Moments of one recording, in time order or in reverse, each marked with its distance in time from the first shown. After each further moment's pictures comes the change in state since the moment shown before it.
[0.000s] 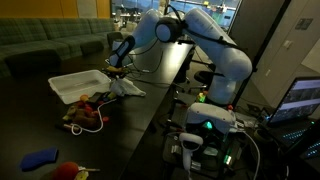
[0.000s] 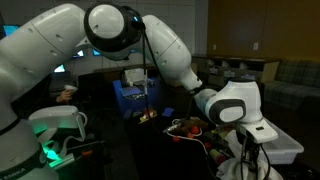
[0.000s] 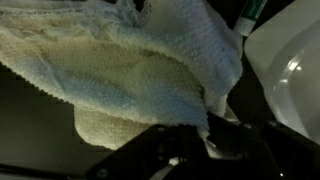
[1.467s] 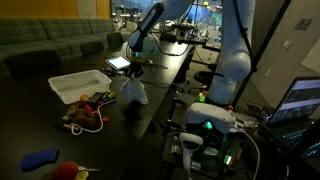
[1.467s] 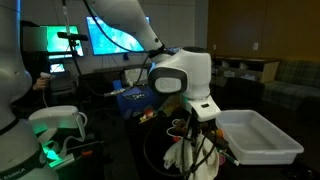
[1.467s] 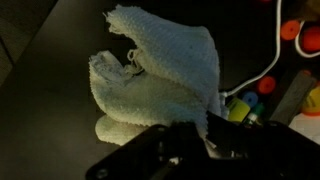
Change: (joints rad) arm -0.059 -0.690 0.170 -0.829 0.153 0.038 -0.402
